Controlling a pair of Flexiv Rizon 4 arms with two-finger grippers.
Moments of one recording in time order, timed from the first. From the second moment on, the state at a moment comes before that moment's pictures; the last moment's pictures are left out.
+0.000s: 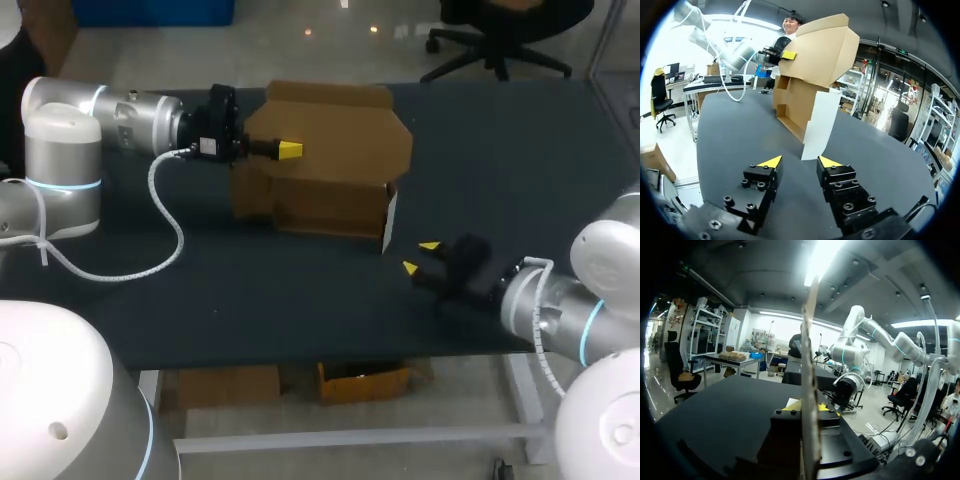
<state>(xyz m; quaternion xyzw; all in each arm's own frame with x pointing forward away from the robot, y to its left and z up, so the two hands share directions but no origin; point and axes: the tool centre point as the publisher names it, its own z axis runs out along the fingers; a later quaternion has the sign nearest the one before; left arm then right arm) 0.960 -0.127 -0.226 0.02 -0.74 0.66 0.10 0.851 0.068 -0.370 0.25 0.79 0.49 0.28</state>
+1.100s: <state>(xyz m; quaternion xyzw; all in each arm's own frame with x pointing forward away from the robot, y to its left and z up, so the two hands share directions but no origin) 0.960 -0.127 -0.226 0.02 -0.74 0.66 0.10 0.864 0.069 -0.366 0.17 0.82 0.50 0.23</state>
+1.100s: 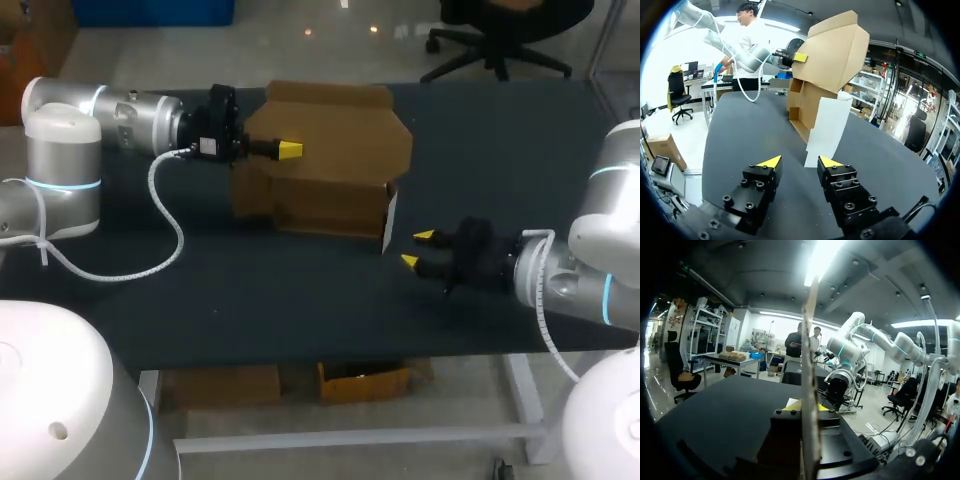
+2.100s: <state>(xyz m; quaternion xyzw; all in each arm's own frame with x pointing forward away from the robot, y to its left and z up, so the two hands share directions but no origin) 0.960 -0.127 -0.226 0.02 -0.74 0.66 0.10 0.899 0.063 -0.361 0.08 0.85 0.49 0.16</state>
